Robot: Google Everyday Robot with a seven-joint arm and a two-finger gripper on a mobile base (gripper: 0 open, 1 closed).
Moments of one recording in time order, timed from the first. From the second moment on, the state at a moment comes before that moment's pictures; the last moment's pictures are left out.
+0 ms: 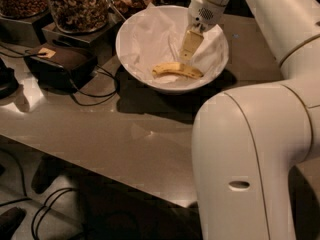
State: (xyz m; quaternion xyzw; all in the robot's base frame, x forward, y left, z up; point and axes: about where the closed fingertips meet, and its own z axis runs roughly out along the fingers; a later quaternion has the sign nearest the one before) arm 0.681 -0.092 0.903 -0.61 0.78 0.10 0.13
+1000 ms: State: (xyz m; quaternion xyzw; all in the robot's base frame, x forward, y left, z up) arm 0.677 -0.089 0.885 -0.62 0.77 0.11 0.10
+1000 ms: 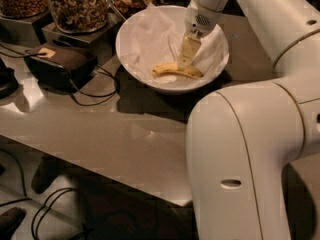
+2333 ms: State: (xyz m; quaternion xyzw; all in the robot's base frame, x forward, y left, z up) arm 0.680 -0.088 0.856 -0.62 0.77 0.12 0.08
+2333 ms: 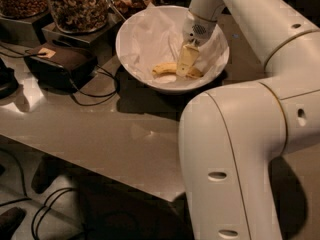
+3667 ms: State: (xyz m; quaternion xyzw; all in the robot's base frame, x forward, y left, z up) arm 0.682 -0.093 0.840 -0.62 0.77 0.12 0.06
